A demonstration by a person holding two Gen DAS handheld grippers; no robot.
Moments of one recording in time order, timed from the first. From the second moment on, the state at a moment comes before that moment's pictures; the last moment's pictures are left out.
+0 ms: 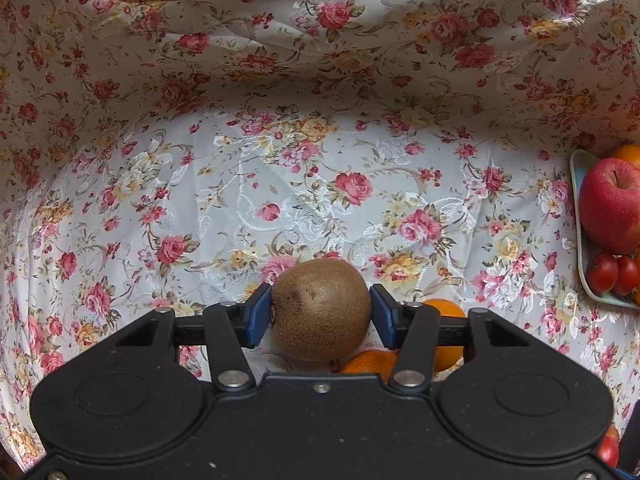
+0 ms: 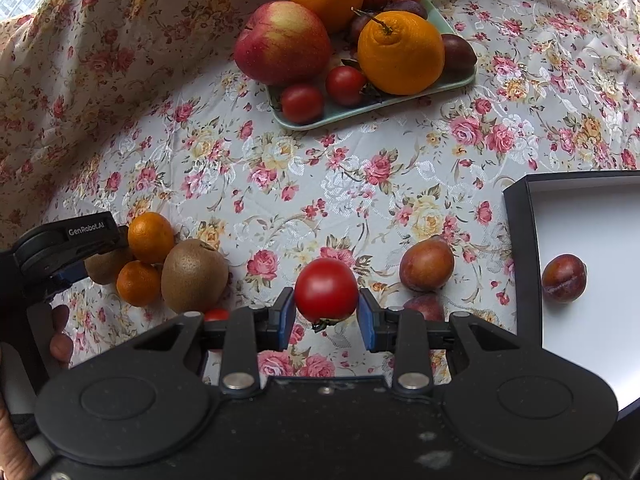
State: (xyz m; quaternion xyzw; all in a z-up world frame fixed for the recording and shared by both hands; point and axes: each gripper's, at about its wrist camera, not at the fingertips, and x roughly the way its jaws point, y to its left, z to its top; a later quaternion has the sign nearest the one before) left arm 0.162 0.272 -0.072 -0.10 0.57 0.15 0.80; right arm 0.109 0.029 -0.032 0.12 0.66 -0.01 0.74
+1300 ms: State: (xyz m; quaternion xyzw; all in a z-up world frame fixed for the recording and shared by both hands) left arm 0.107 -0.011 0.026 0.01 0.58 -0.11 0.81; right arm 0.076 -0.212 -0.022 0.27 0.62 -0.20 0.71
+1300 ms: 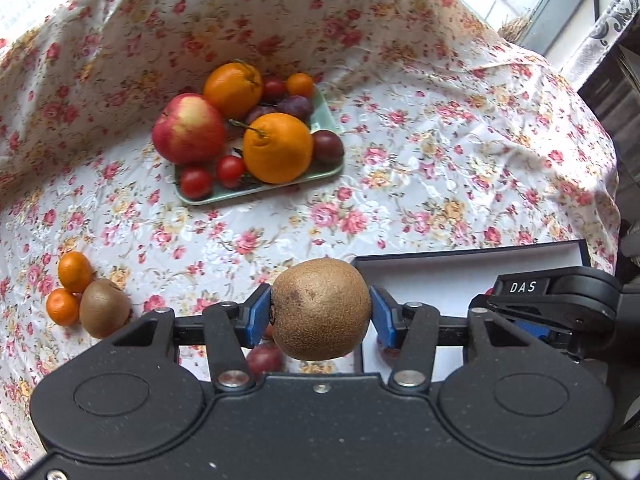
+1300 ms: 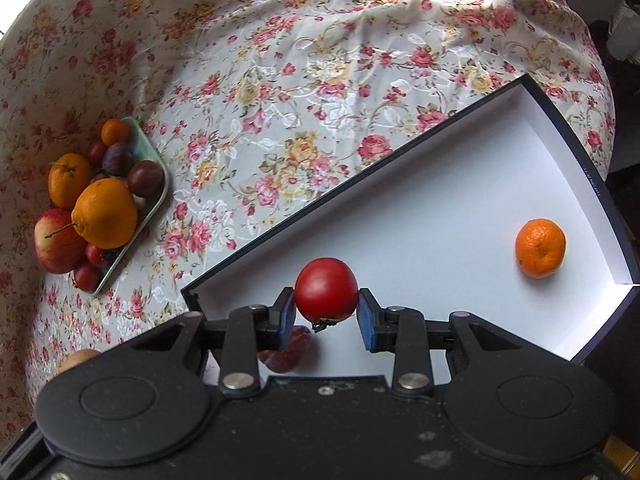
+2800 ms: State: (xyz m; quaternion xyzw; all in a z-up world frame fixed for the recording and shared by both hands) left arm 0.099 -0.120 -0.008 0.07 0.59 -0.14 0.79; right arm 0.023 -0.305 -0.010 0.25 0.57 -0.28 0.73
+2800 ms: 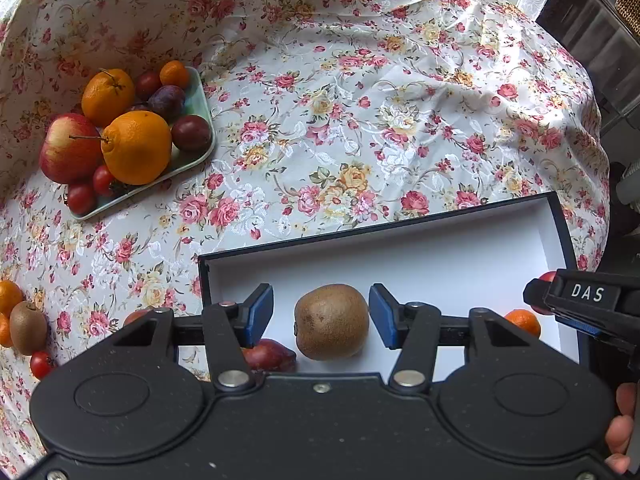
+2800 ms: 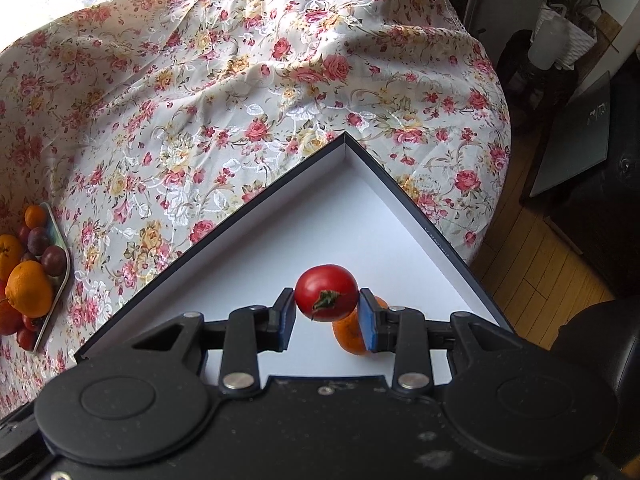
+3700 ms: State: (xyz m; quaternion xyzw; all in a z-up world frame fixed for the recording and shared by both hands) left arm 0.100 -0.107 -0.009 0.07 0.60 -0.12 0.78; right arm 0.023 -0.302 -0.022 0.26 0.60 -0.28 0.70
